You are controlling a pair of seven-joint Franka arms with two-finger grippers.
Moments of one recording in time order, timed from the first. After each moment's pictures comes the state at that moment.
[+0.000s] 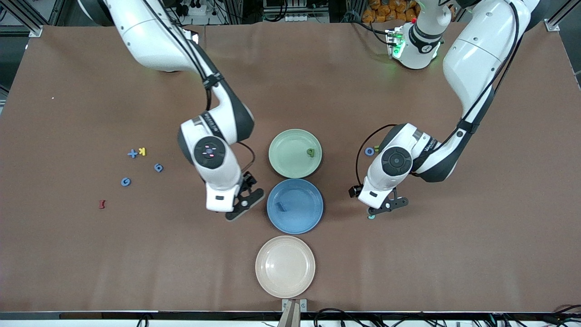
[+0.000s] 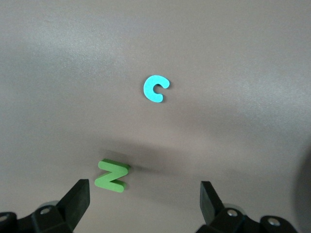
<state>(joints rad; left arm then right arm) 0.00 0.73 -0.51 -1.67 0.45 2.23 -0.95 0.54 0.69 -0.07 -1.41 -0.01 2.17 -0.21</state>
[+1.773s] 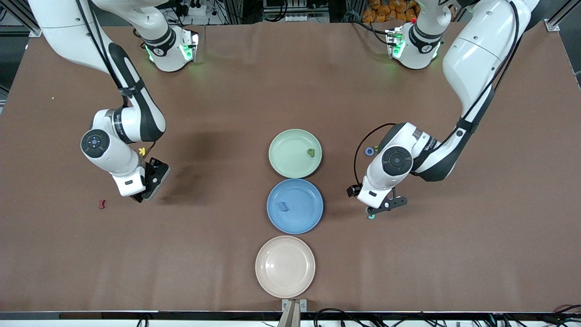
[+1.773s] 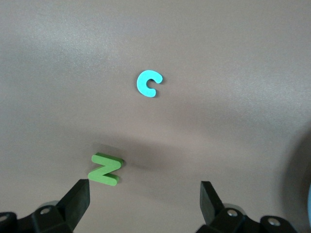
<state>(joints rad) 0.00 0.72 -0.52 -1.66 0.42 2.23 -0.95 0.15 0.42 -0.07 -2.11 -0.01 2.58 -1.03</state>
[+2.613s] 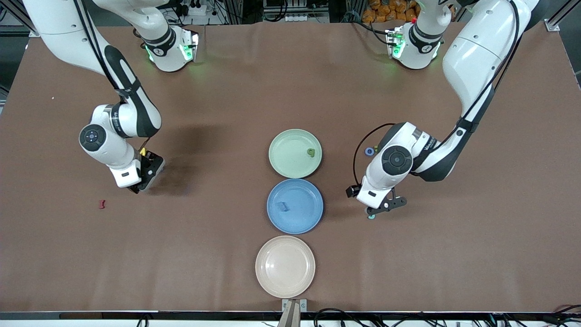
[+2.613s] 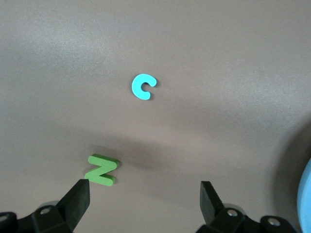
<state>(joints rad) 0.00 0.72 -0.52 -1.65 0.42 2.23 -0.95 0.09 0.41 -0.07 -2.25 -0.01 2.69 -1.09</state>
